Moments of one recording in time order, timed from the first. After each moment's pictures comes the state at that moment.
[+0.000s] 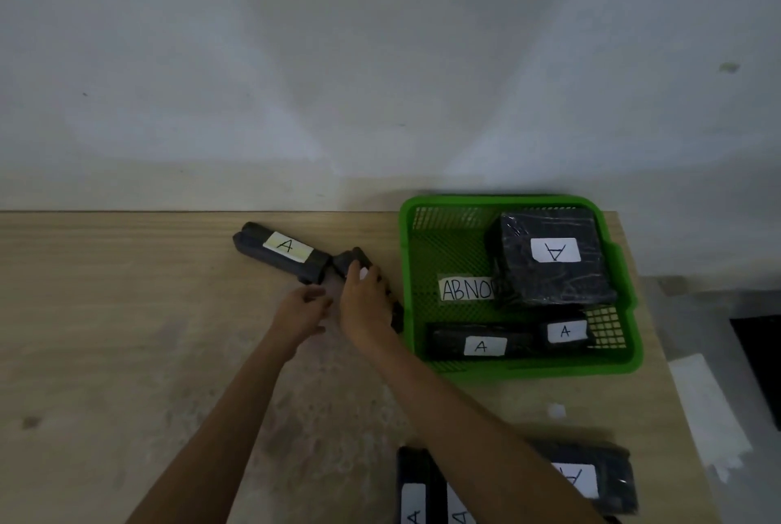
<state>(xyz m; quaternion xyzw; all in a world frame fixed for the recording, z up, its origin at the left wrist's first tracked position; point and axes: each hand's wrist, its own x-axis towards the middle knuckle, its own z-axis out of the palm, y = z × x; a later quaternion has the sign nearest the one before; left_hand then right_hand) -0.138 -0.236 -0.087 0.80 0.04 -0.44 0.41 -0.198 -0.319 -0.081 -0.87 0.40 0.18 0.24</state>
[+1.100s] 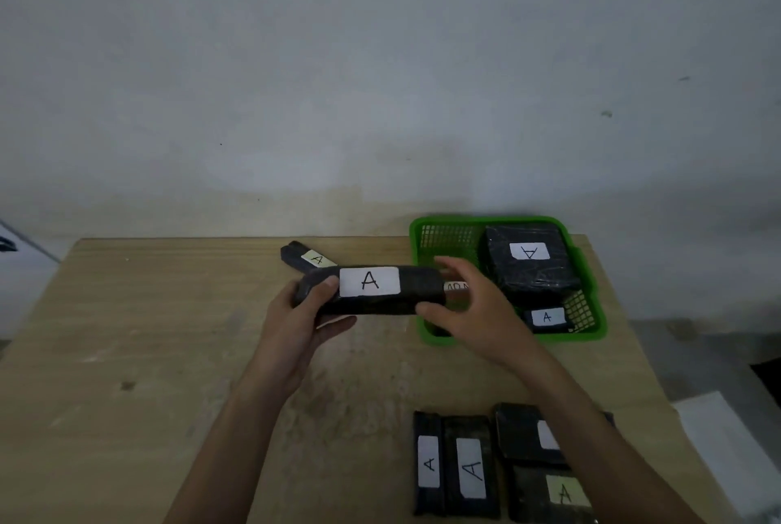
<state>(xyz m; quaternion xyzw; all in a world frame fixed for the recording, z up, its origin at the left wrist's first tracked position) -0.246 -0.134 0.126 0.59 -0.01 -0.35 0.73 -0.384 -0.301 0.139 -0.81 0.31 -0.07 0.50</state>
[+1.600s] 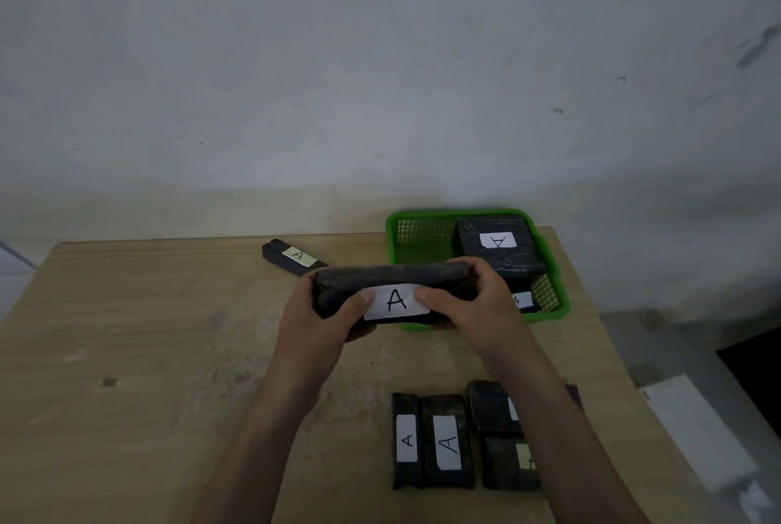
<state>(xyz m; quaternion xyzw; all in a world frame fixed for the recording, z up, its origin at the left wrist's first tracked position) -0.321 -0.133 0.167 0.64 -0.10 -0.30 0.70 -0.432 -0.271 0.170 -0.62 0.38 -0.18 0.67</state>
